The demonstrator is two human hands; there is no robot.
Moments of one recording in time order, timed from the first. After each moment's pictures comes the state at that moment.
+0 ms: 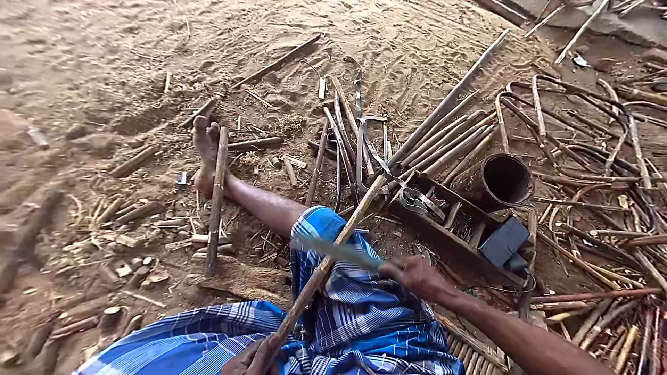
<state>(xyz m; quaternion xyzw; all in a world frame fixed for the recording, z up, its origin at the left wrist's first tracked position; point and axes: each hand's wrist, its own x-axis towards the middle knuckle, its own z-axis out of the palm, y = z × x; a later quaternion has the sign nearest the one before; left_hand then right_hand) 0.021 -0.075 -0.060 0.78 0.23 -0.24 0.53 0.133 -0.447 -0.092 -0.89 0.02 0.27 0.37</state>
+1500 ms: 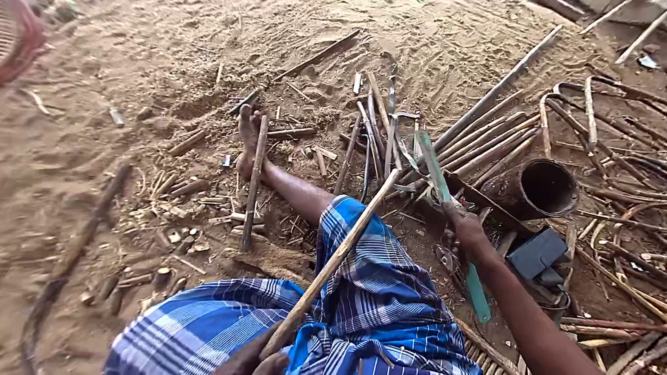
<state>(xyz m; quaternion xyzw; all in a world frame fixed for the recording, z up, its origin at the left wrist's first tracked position) -0.007 -0.051 -0.003 0.80 0.14 -0.19 0.56 0.201 -0.483 -0.099 -0.77 0.27 0.17 0.55</state>
